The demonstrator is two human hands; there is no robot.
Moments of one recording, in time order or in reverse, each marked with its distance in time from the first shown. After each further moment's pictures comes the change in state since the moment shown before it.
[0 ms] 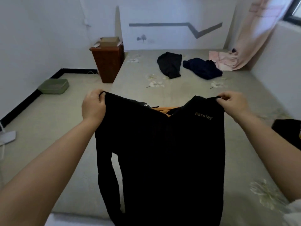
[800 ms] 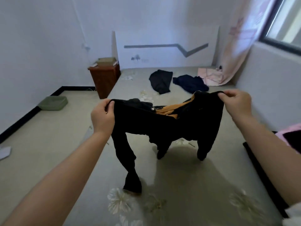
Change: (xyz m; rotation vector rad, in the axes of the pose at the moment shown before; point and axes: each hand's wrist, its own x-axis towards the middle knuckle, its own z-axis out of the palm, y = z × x) left_hand -0.053 0.139 0.030 -0.269 0.177 0.001; right_hand 0.016 0.038 -0.109 0.107 0.296 -0.097
